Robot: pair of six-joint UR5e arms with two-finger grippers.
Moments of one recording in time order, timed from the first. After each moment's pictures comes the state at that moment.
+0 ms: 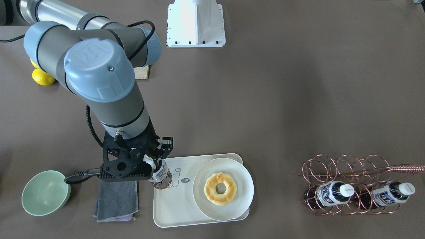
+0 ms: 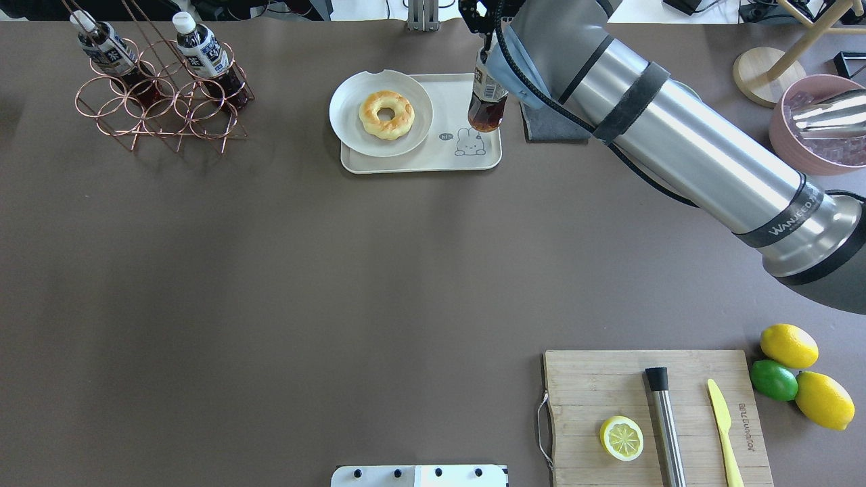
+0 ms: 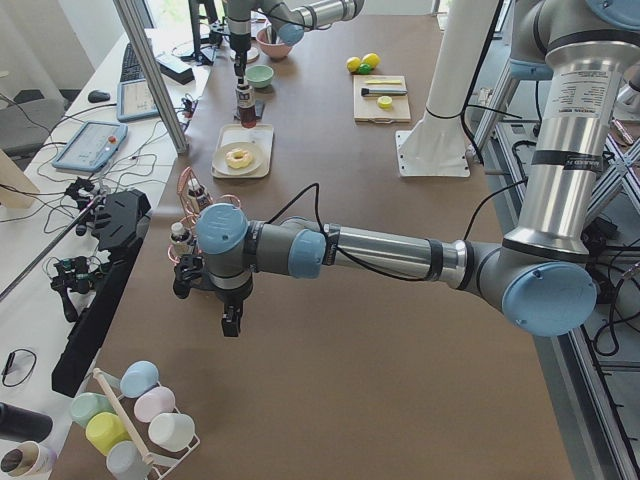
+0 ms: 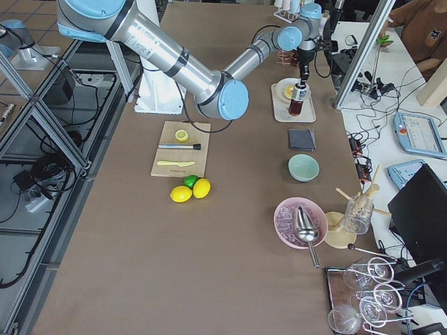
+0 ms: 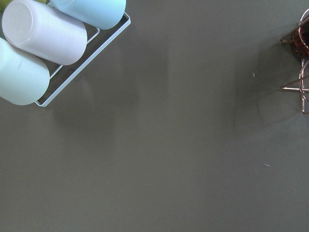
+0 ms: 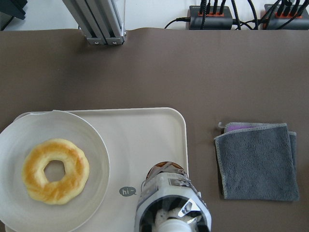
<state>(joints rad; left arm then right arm) -1.60 -1.71 -1.57 -1.57 -2.36 -0.09 0.94 -0.50 1.21 -1.62 2.07 0.86</state>
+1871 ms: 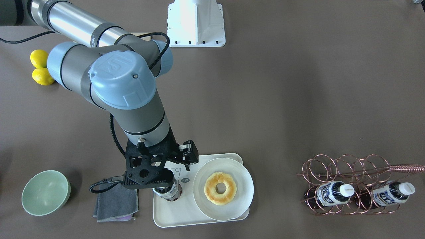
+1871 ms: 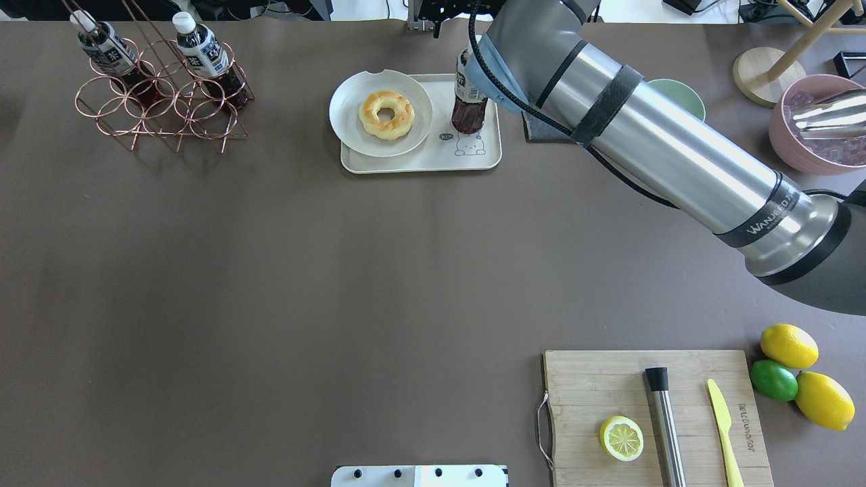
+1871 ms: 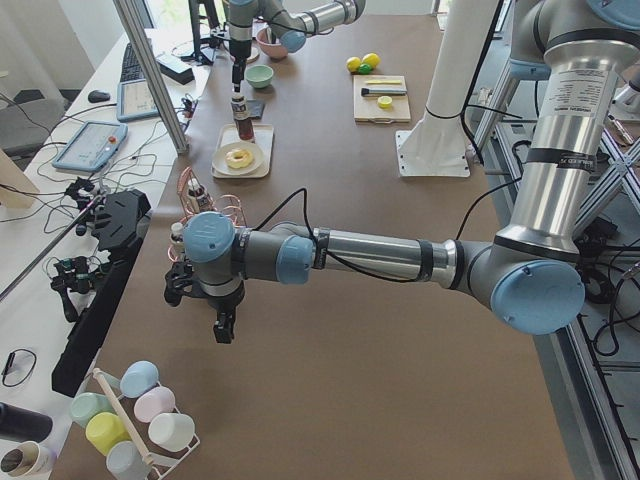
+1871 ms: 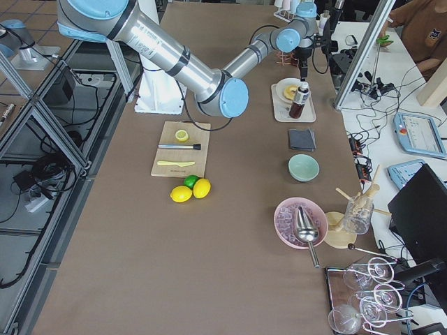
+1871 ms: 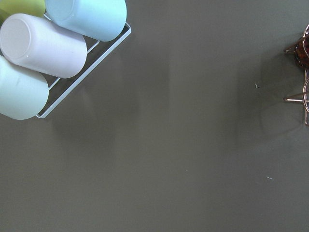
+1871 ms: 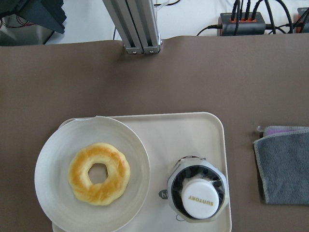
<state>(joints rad) -1.60 -1.75 -1.50 -1.58 -2.36 -0.08 0.92 -0.48 1.18 -1.50 2.06 0.94</state>
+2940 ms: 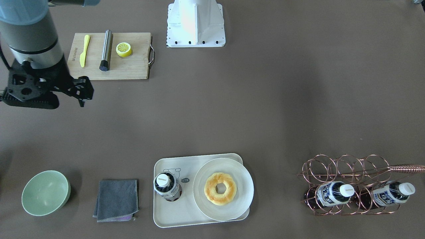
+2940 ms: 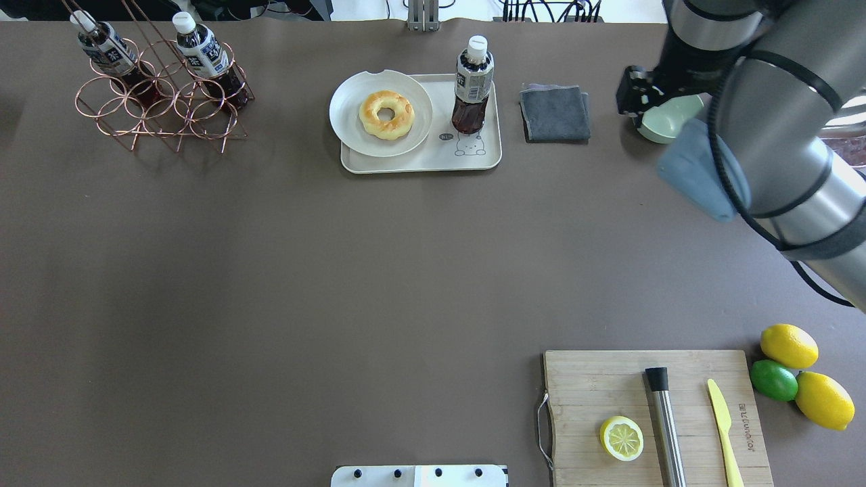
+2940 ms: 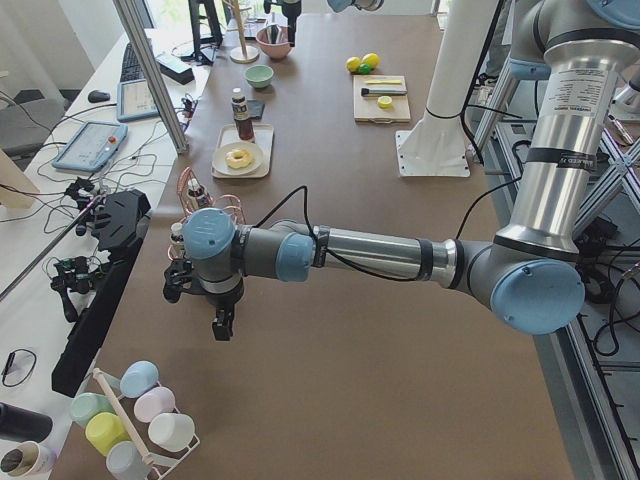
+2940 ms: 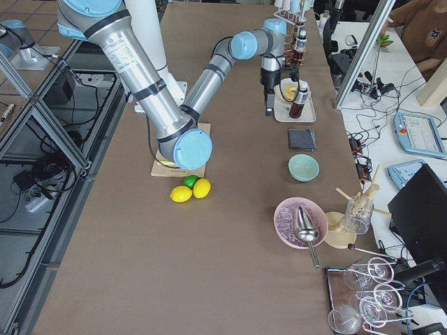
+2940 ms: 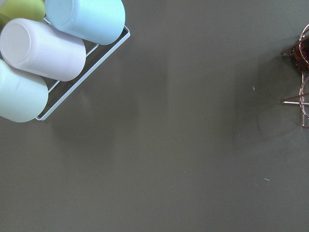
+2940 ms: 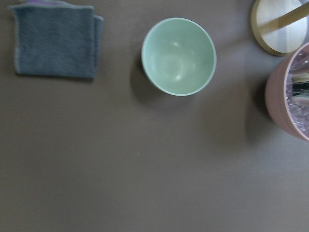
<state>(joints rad) -1.60 -1.75 -1.51 -1.58 -2.36 -0.08 0.98 -0.97 1.94 -2.21 1.95 0.67</state>
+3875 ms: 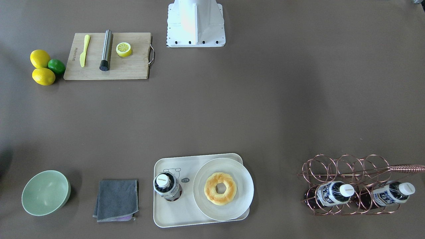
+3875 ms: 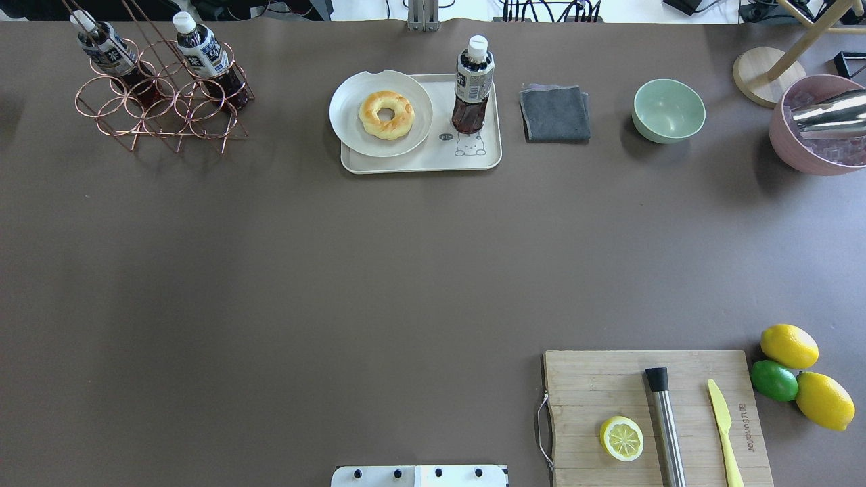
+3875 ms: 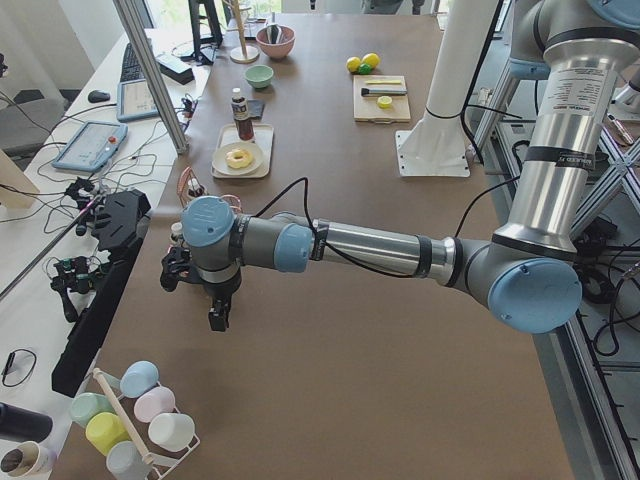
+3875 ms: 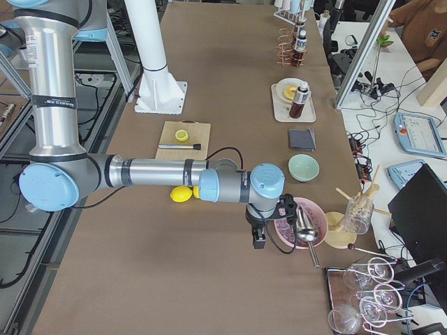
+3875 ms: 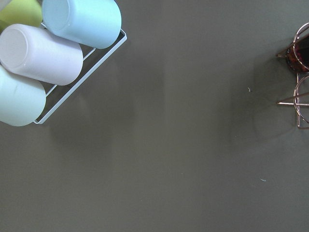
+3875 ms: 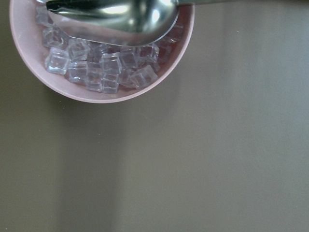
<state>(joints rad) -1.60 -1.76 -1.53 -1.57 -2.36 -0.08 1.58 -1.56 1.59 -1.60 2.32 -0.12</state>
